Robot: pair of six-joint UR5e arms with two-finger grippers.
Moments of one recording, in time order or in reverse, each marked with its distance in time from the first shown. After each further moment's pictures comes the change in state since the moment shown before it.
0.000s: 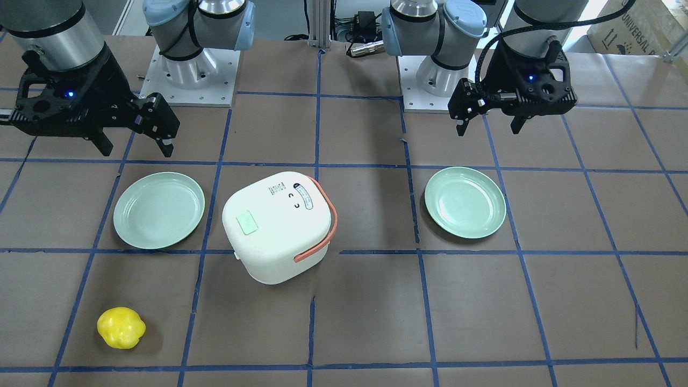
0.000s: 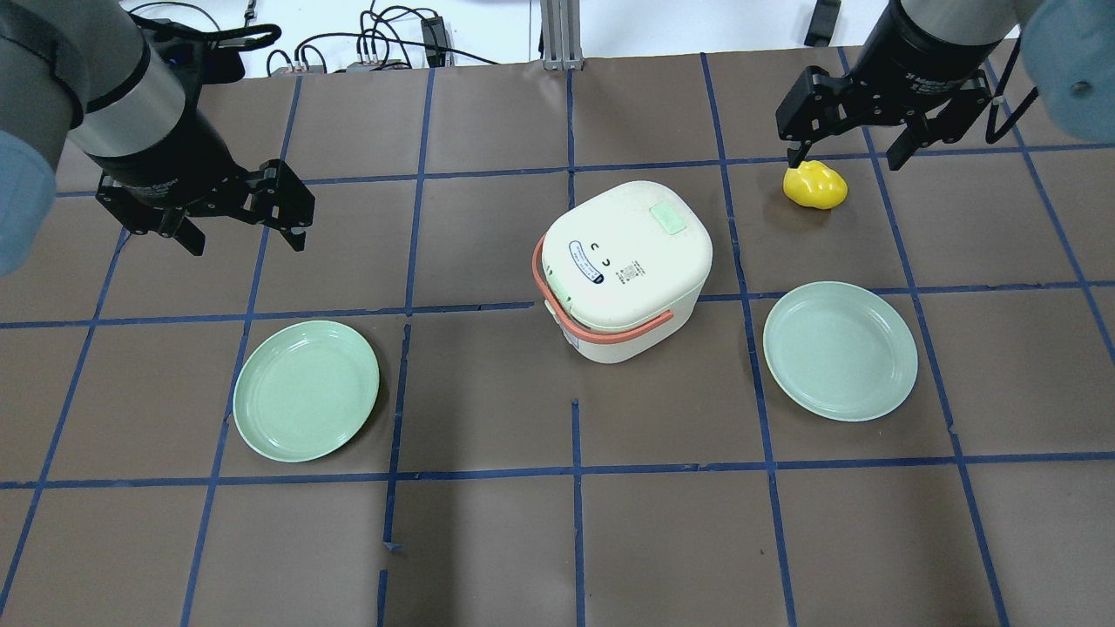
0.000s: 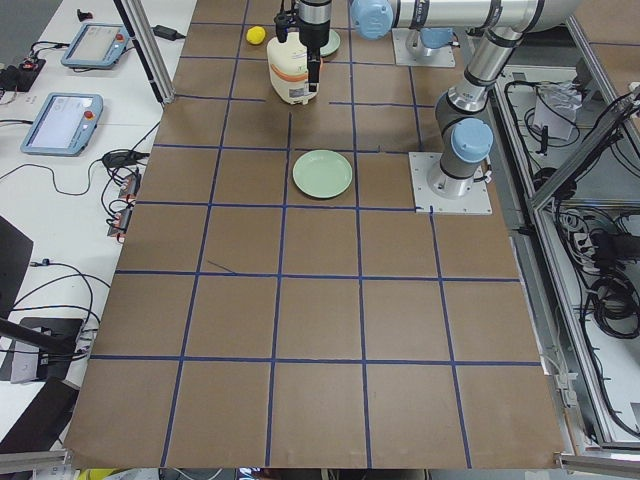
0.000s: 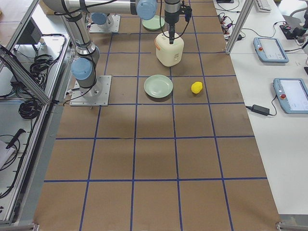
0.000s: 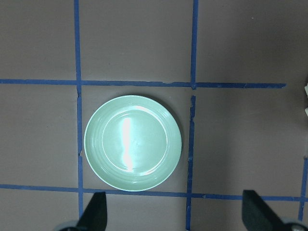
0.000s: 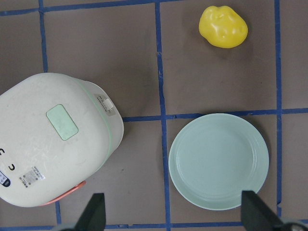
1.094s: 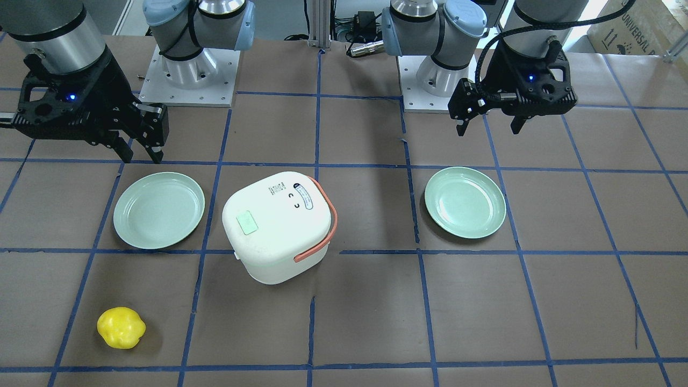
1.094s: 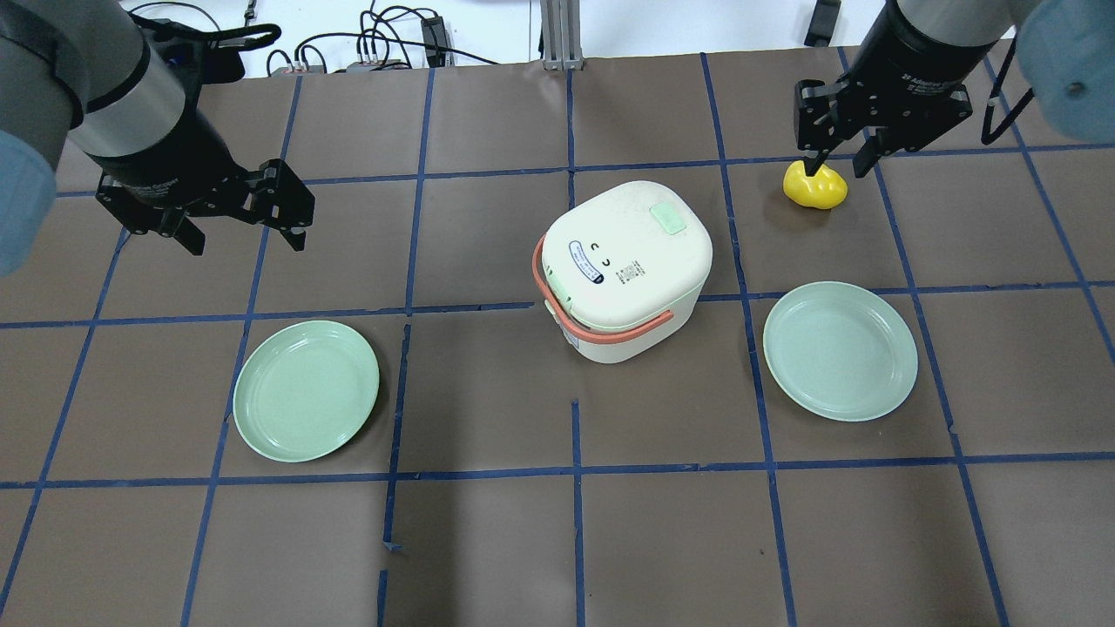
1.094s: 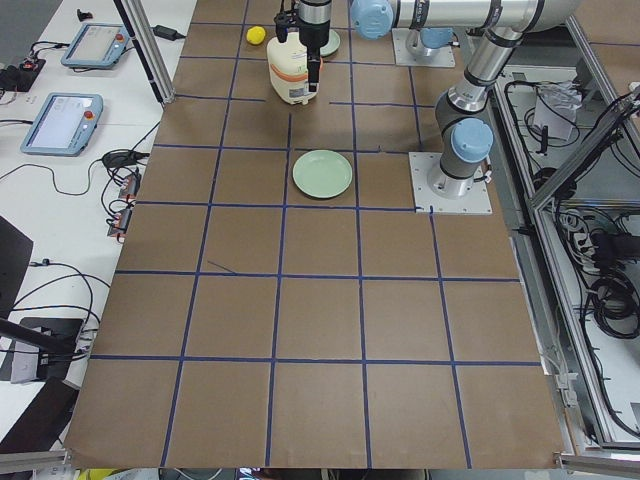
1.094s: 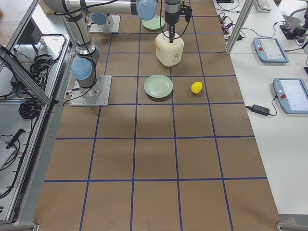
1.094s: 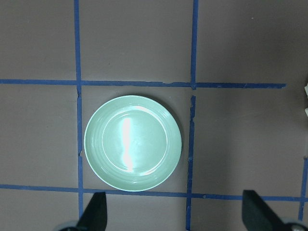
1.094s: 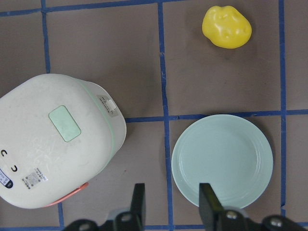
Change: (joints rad) left arm 0.000 0.000 0.000 0.000 0.000 0.000; right arm 0.000 0.009 0.002 -0.010 0.018 -0.001
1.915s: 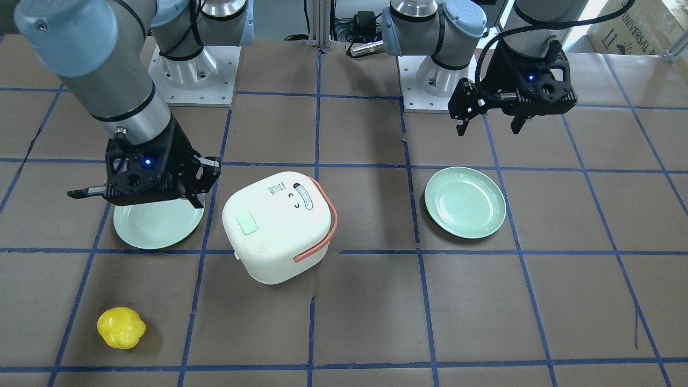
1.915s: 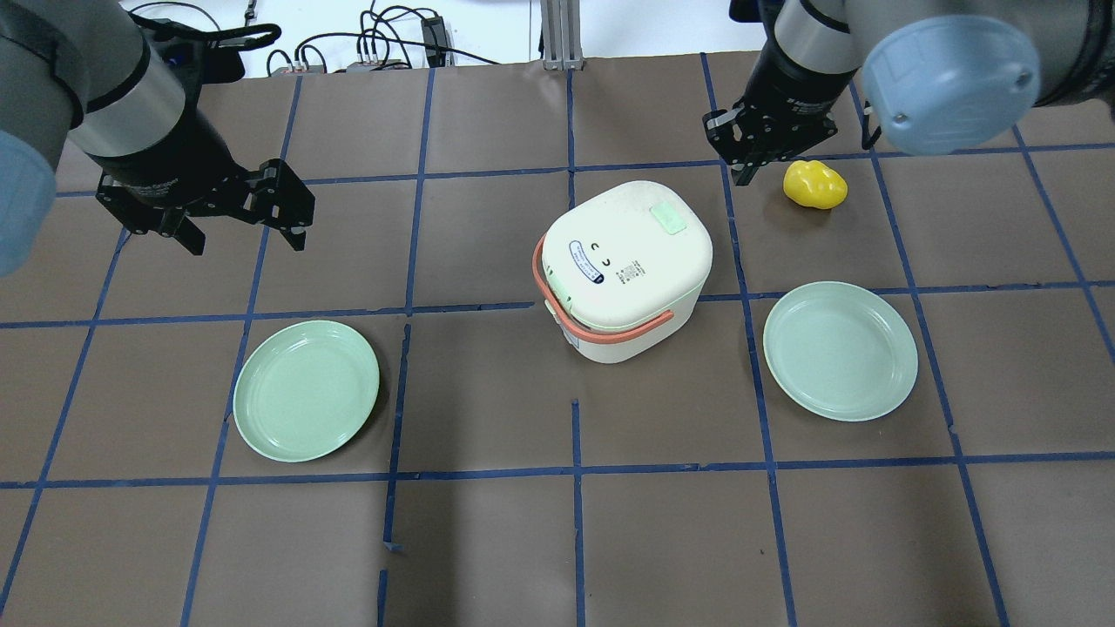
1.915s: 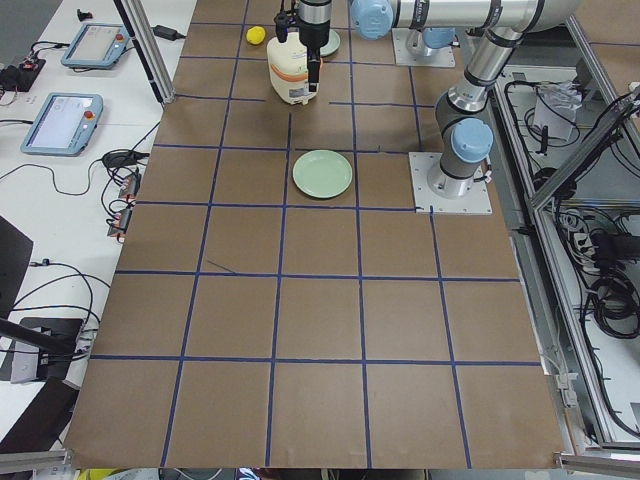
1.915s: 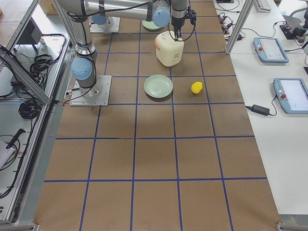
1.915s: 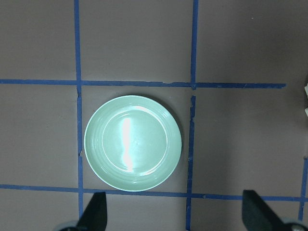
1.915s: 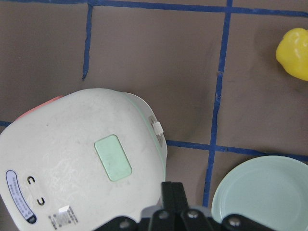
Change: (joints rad) left arm 0.000 0.000 0.000 0.000 0.000 0.000; right arm 0.117 0.163 -0.006 -0.156 0.040 -0.038
